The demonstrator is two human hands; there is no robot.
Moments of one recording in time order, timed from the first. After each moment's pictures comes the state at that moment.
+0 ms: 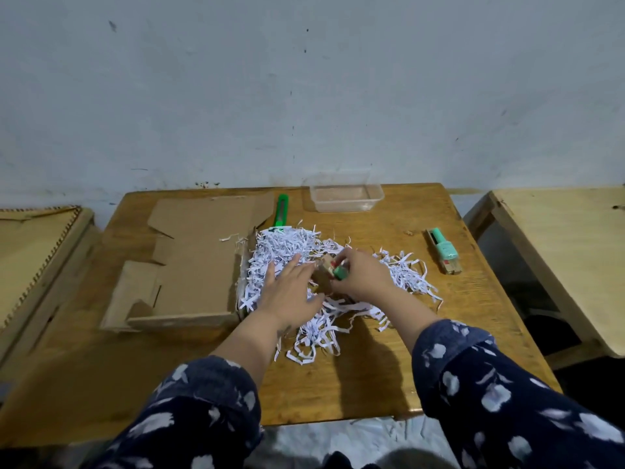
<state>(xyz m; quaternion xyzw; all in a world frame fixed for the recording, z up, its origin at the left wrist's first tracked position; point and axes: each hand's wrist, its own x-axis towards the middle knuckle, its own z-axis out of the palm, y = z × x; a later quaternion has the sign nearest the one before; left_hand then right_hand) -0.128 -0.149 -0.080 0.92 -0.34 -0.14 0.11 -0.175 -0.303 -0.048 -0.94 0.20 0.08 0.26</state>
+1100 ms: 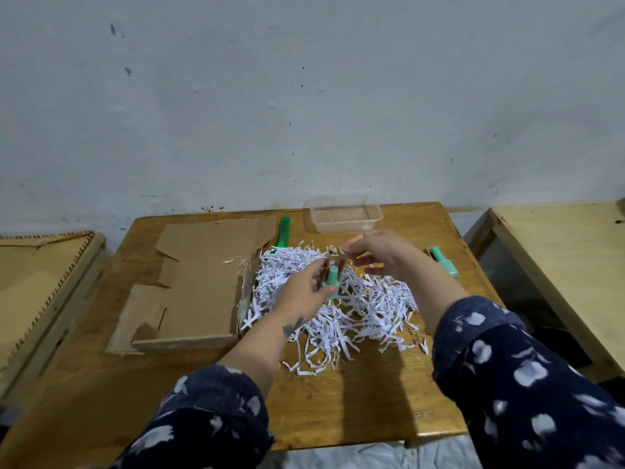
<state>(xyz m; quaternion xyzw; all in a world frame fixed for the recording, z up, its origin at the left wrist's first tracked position) -0.124 -0.180 -0.052 0.83 -0.18 -0.24 0.46 -0.158 -0.343 0.026 -0.74 0.27 0.12 0.61</state>
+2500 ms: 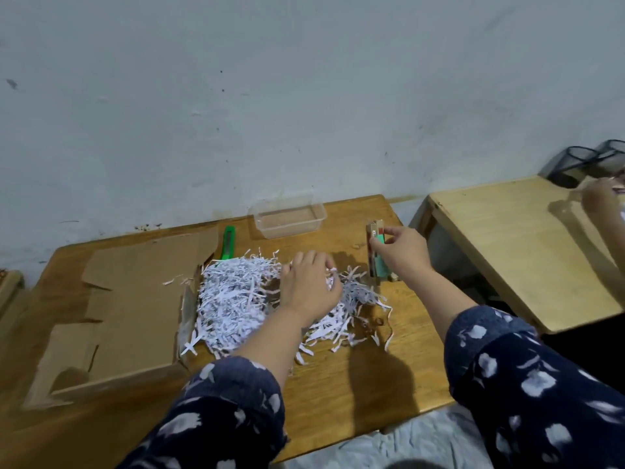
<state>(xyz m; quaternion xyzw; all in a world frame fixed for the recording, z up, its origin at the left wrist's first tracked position) -0.151 -0.270 -0.046 0.90 -0.38 -0.01 0.20 -0.220 -0.428 -0.003 -0.79 0.43 -0.16 0.41</state>
